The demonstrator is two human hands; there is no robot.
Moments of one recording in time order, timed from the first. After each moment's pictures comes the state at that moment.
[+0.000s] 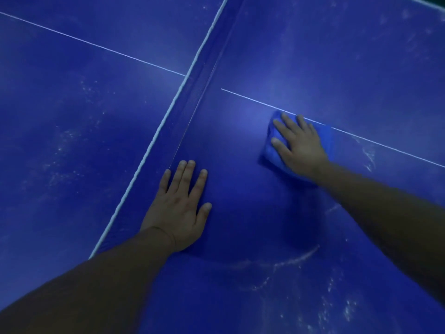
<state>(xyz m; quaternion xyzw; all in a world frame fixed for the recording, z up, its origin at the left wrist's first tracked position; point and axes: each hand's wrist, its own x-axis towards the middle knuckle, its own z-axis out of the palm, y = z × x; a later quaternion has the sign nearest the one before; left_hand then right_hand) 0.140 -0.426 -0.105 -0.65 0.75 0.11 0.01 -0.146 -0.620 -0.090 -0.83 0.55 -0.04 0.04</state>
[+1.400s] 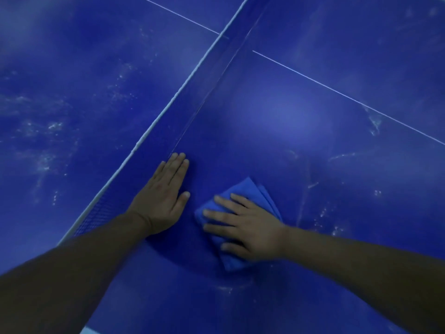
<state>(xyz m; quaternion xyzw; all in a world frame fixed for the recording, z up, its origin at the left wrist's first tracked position) 0.172 -0.249 -0.098 -0.66 0.73 0.16 -0.11 -0.103 -0.311 -0.084 -0.99 0.07 0.04 0.11</state>
